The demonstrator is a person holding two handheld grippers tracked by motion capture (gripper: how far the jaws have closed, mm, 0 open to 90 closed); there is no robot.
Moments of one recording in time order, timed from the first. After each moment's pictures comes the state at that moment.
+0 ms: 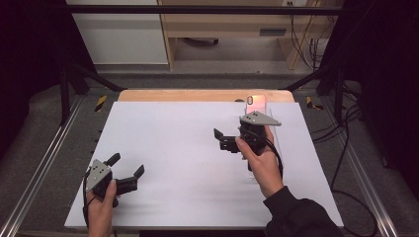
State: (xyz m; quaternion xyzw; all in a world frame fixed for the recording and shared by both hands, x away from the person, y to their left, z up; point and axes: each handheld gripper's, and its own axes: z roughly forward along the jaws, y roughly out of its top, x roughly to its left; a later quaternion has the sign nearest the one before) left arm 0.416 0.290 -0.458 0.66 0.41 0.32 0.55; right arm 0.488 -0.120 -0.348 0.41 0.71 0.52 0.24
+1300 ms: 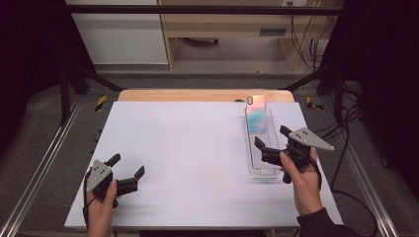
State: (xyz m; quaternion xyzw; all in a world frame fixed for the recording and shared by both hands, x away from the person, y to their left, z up) left arm 0.414 0.290 -0.458 0.66 0.41 0.32 0.54; right arm 0.449 -0.217 -0.365 0.43 0.65 0.55 0.30
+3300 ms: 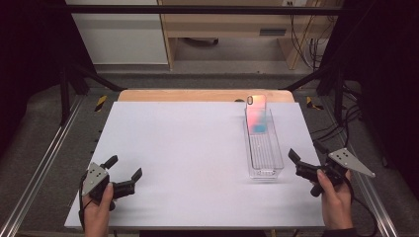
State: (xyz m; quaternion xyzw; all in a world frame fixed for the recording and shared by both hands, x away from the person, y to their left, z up) left arm 0.405 0.295 -0.455 0.66 0.40 0.32 0.54; right arm 0.418 -0.305 -0.405 0.45 0.60 0.57 0.34
